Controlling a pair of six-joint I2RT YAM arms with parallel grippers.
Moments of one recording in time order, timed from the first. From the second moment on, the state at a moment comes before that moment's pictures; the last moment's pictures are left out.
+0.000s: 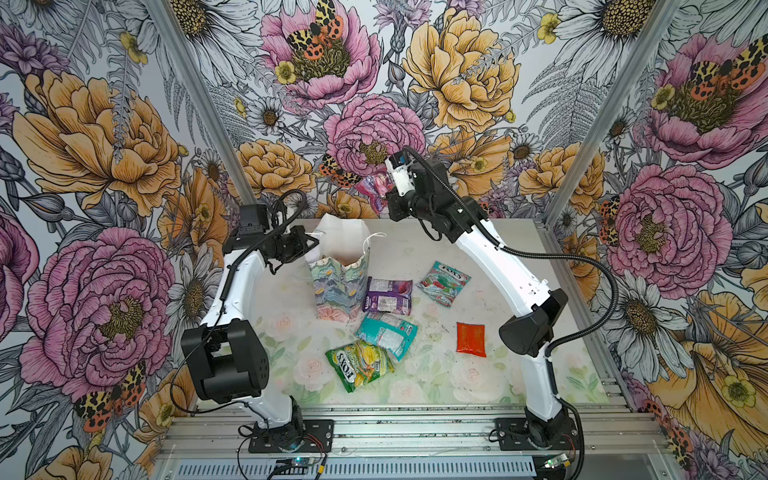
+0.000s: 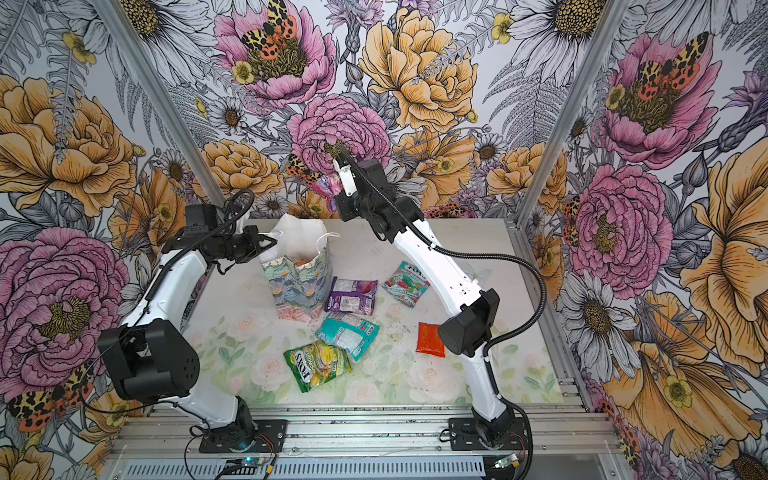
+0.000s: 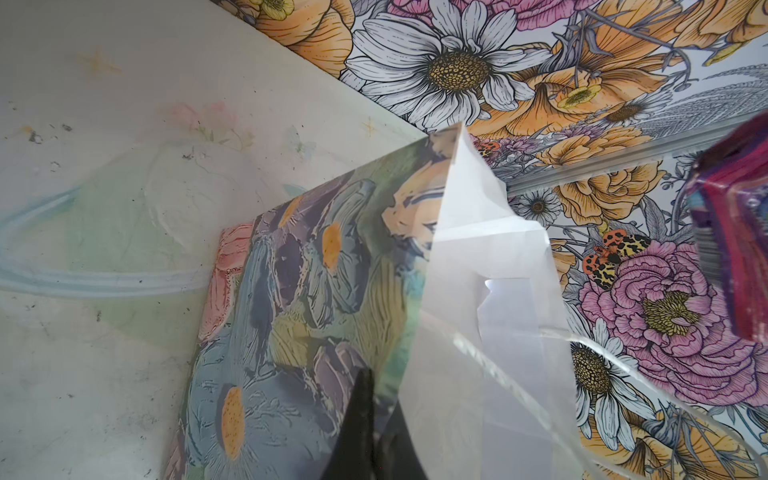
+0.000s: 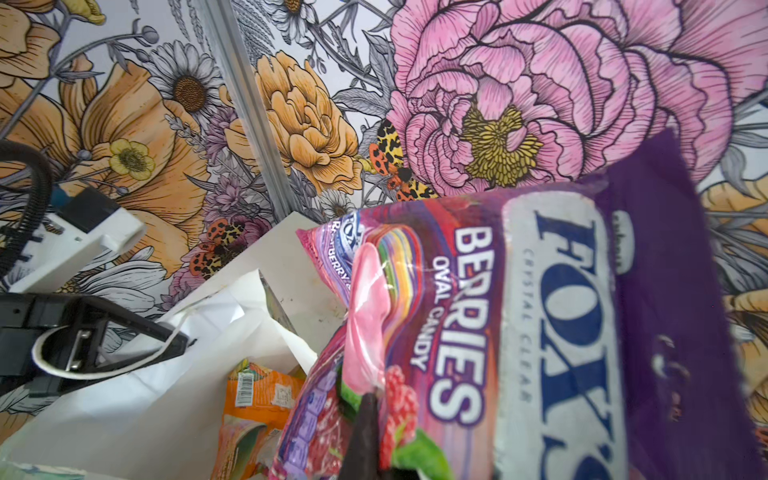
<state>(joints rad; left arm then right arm) 0.16 1.60 1.46 -0.68 0.69 -0.35 0.65 2.15 2.50 -0.75 -0.03 0.03</state>
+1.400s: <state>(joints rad) 0.16 1.60 1.46 -0.68 0.69 -0.35 0.83 2.19 2.39 -0.89 -0.10 -0.23</state>
